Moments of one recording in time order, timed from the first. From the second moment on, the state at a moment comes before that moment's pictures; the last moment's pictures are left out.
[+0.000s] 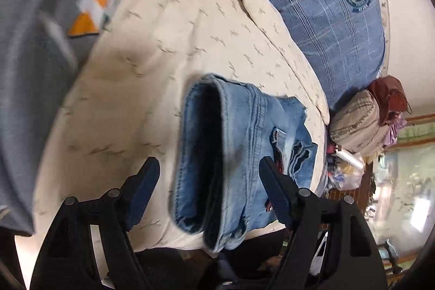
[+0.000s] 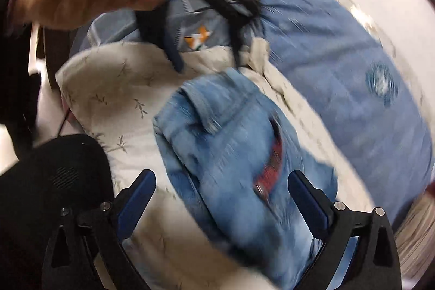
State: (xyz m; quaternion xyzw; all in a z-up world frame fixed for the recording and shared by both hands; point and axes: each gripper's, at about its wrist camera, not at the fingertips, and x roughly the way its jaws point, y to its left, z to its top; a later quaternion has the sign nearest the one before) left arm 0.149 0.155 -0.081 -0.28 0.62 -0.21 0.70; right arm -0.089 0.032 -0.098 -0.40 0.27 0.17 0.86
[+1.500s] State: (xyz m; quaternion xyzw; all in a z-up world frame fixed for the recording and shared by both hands) left arm 0.135 -0.212 -0.040 0.08 0.65 -0.31 0.69; right arm -0.065 -0.295 -0.103 0.24 0.37 0.14 0.88
